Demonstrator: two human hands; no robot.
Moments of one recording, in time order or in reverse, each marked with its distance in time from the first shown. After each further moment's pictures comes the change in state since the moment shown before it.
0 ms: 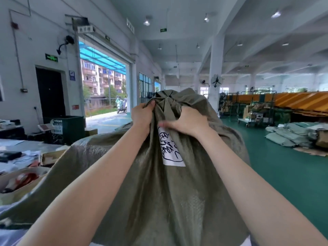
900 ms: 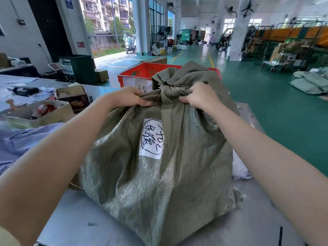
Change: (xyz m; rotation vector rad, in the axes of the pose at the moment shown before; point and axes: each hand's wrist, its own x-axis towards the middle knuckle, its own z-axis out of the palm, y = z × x) left_hand -0.044 -0.097 -0.089 1.012 -0.656 -0.179; right_hand -0.044 0.061 0.098 0.008 -0.273 0.176
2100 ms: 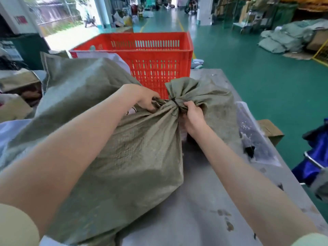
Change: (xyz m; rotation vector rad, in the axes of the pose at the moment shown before) left_hand 0.031 0.076 0.106 0.663 -0.420 0.247; right_hand -0.042 0.101 0.103 1.552 0.246 0.601
